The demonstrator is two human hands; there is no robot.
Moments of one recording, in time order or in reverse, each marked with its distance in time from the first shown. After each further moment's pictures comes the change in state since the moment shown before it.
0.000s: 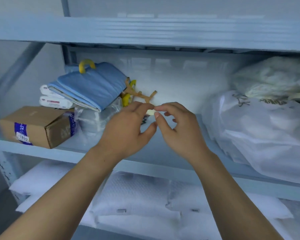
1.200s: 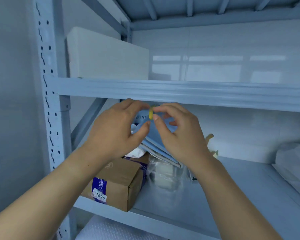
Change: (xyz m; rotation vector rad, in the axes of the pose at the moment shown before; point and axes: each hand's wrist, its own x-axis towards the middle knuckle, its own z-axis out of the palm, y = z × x) left_hand 0.038 -0.285 -0.208 0.155 0.225 0.054; right_hand 0.179 -0.172 0.249 0.126 0.072 -0.236
